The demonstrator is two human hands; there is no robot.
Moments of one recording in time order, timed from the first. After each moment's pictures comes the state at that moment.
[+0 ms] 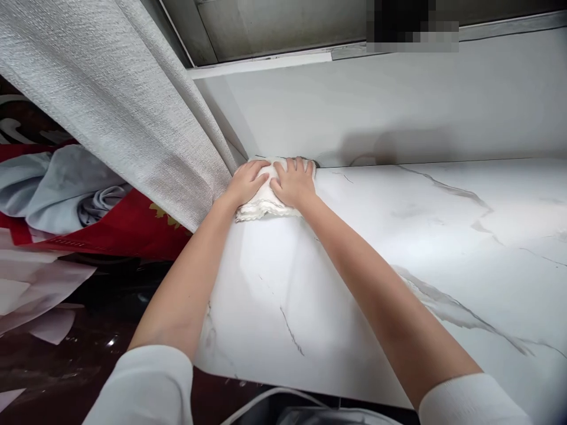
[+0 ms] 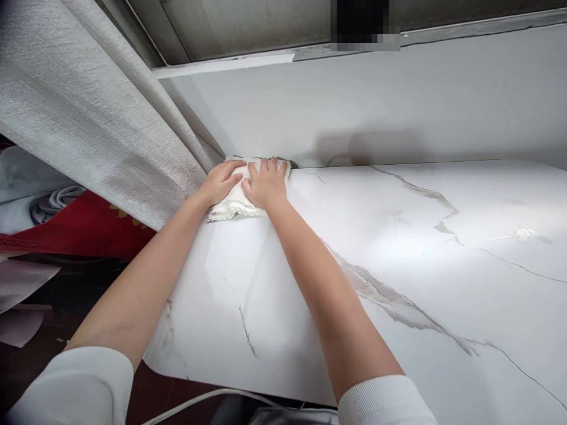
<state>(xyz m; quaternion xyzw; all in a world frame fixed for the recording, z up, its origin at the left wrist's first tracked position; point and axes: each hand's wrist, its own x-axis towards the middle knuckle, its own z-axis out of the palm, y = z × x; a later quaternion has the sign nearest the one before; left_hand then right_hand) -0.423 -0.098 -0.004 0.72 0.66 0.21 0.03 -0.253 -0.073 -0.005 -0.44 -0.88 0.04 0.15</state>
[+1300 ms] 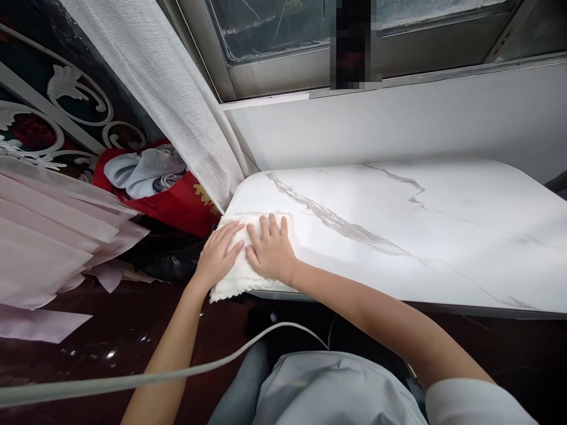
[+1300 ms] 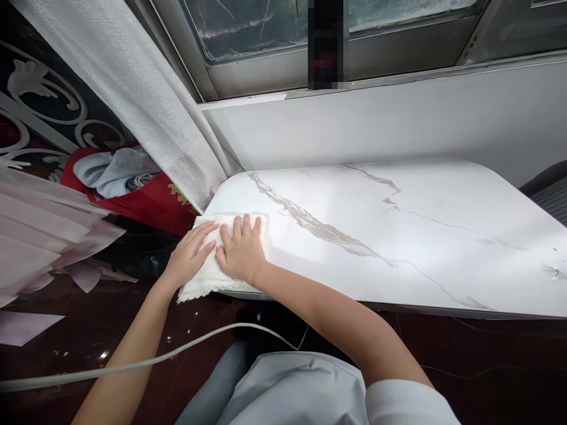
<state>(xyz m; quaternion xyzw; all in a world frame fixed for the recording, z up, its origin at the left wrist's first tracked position) -0.361 -0.365 0.000 0.67 0.72 0.21 0.01 -0.192 -0.298 -0.008 -0.31 -0.93 0.06 0.20</state>
